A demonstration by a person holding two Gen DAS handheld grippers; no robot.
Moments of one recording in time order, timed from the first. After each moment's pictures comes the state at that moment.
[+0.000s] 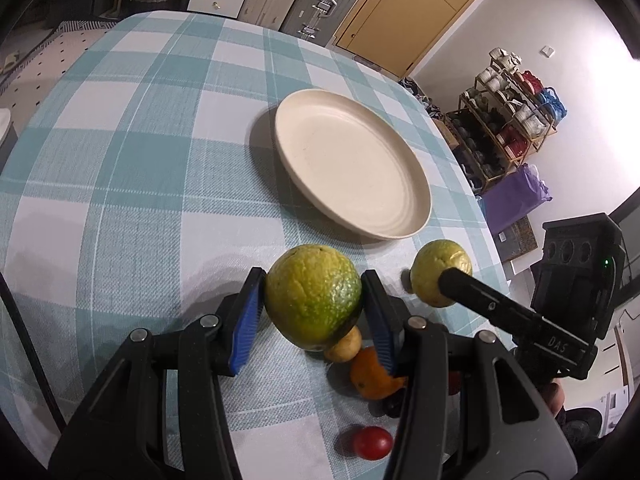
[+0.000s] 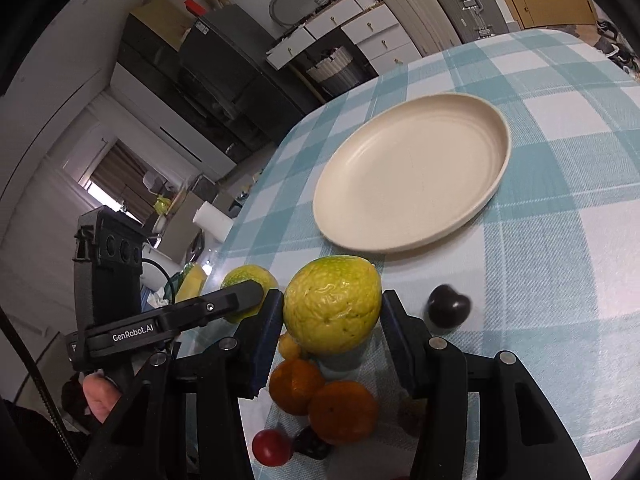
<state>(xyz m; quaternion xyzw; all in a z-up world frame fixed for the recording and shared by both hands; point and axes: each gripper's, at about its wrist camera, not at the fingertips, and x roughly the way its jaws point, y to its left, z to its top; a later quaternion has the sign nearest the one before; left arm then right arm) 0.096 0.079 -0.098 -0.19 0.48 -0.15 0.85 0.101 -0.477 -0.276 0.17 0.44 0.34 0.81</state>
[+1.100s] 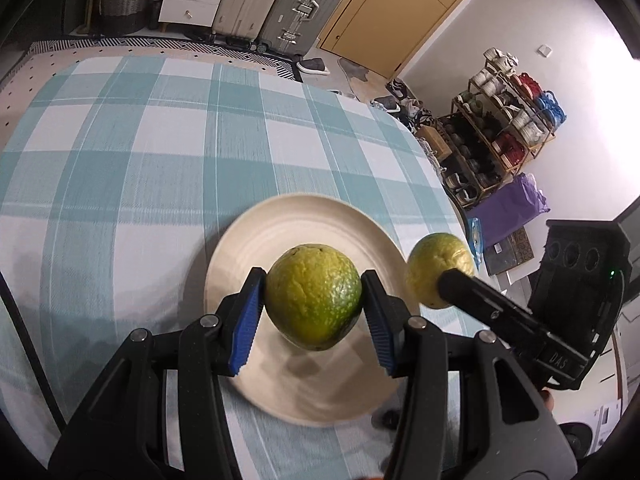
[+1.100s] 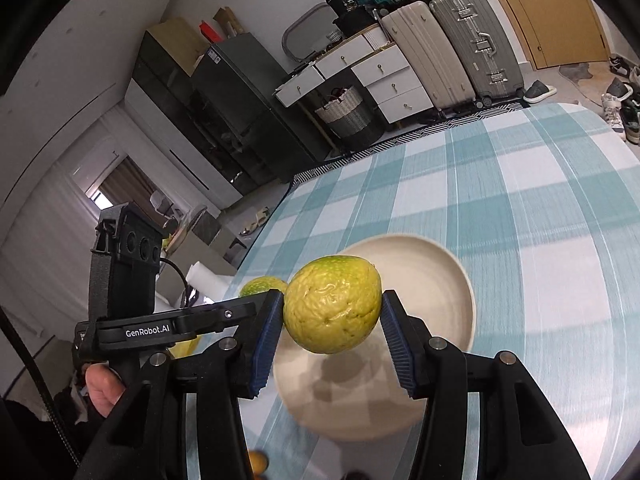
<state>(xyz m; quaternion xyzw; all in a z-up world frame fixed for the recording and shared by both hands) 0.262 0.042 -0.066 -0.19 0.48 -0.17 0.84 0.222 -0.496 -0.229 0.17 0.38 0.36 0.84</state>
